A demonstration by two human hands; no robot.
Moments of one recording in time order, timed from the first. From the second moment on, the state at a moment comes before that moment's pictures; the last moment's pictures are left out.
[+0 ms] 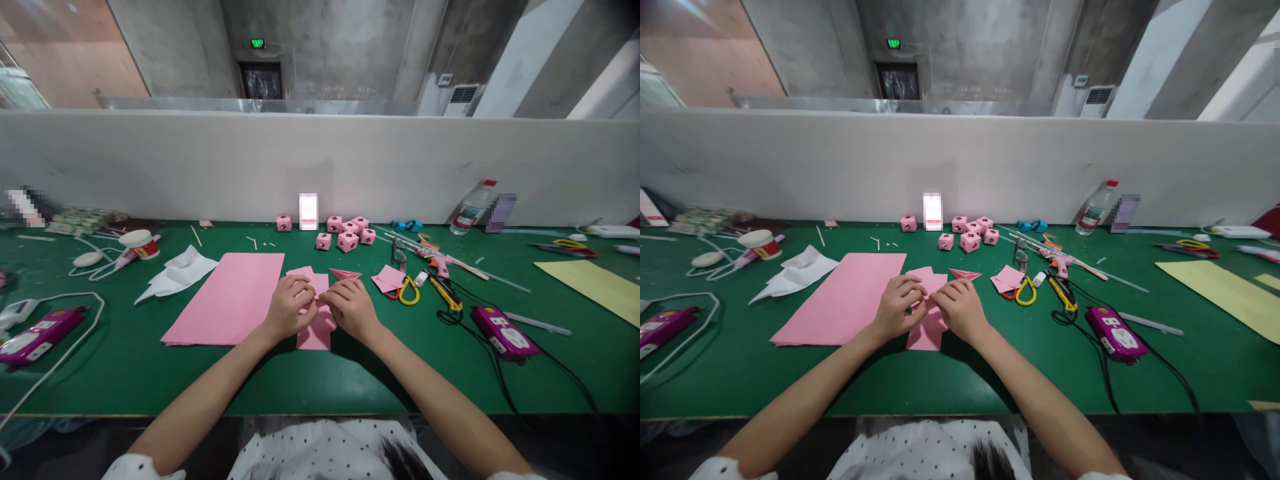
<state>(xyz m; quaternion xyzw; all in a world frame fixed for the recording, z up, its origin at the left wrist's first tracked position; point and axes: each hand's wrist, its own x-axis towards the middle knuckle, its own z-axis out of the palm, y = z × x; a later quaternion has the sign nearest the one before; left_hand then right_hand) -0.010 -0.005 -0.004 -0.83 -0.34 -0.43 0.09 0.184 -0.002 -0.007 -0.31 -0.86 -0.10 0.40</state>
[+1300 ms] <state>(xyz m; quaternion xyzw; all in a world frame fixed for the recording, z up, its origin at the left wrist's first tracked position) -0.009 -0.004 -0.007 -0.84 -0.33 -0.41 0.10 0.185 -0.008 -0.001 -0.32 -0.84 -0.04 0.44</state>
